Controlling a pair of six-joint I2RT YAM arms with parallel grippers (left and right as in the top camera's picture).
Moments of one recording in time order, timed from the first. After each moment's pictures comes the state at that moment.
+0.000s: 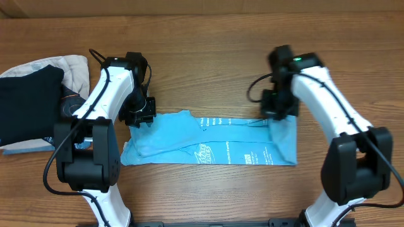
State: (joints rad) left arm -0.10 1.98 1.47 -1.24 0.03 -0.23; right arm 0.24 1.86 1.47 -1.23 -0.04 0.41
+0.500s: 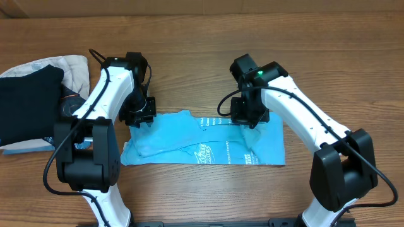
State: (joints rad) left arm -0.10 1.98 1.47 -1.24 0.04 -0.23; right arm 0.46 1.86 1.47 -1.18 -0.11 0.50
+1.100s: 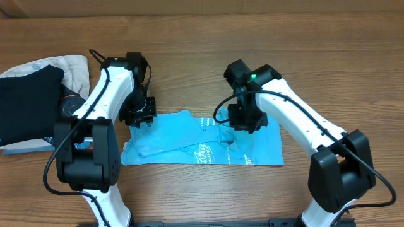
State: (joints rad) left arm -0.10 1.98 1.47 -1.24 0.04 -0.23; right arm 0.49 1.86 1.47 -1.25 -0.08 0.46
